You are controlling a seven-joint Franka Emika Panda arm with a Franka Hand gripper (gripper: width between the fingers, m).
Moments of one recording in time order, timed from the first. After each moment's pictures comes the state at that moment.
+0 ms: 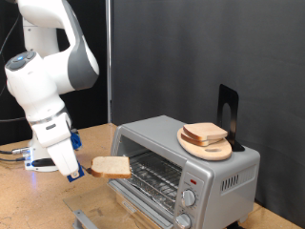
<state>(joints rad) 0.05 -0.05 -0.36 -2.44 0.44 2.32 -1.12</state>
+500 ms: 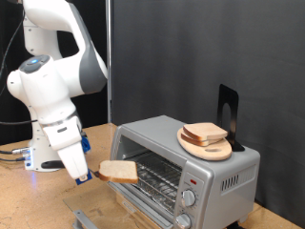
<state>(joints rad) 0.07 -0.02 -0.30 -2.45 0.43 2.40 -1.04</state>
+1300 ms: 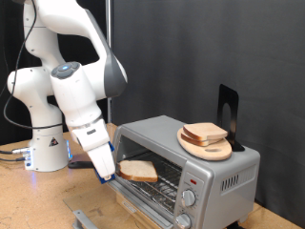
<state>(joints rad) 0.11 -0.02 -0.20 -2.51 0.48 2.48 -0.99</state>
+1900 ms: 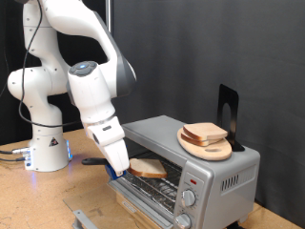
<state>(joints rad) 0.13 -0.03 -0.14 -2.54 0.44 2.53 -0.94</state>
